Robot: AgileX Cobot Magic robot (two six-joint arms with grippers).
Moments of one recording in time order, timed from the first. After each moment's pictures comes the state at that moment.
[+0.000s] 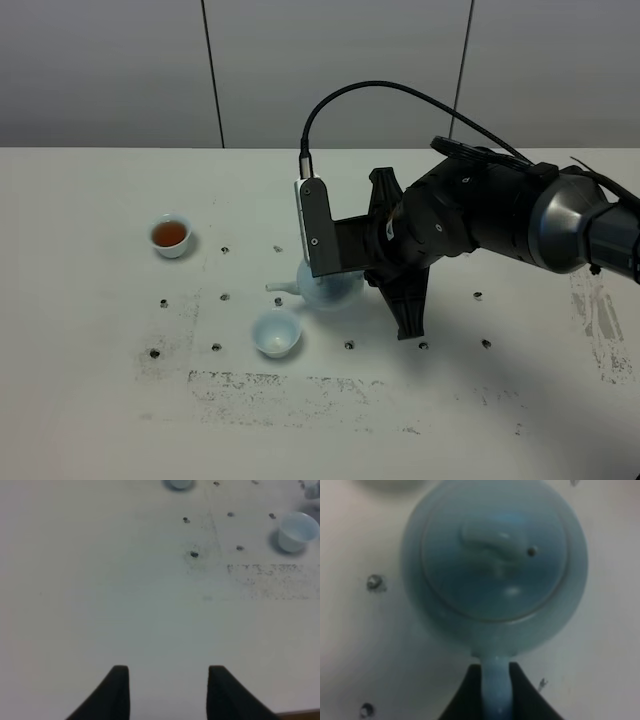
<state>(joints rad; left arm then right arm) -0.05 0.00 -0.46 -0.06 1.07 0.06 0.64 1.93 -1.38 -0.16 0.63 -1.05</state>
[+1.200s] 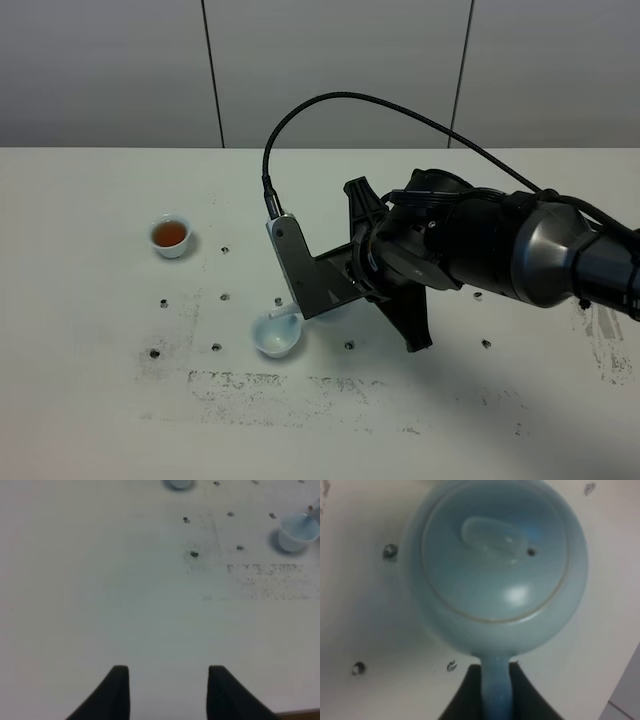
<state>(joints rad) -0.05 0.00 -0.46 -0.06 1.07 0.06 0.75 1.89 -1.34 -0.45 0.68 -0.94</state>
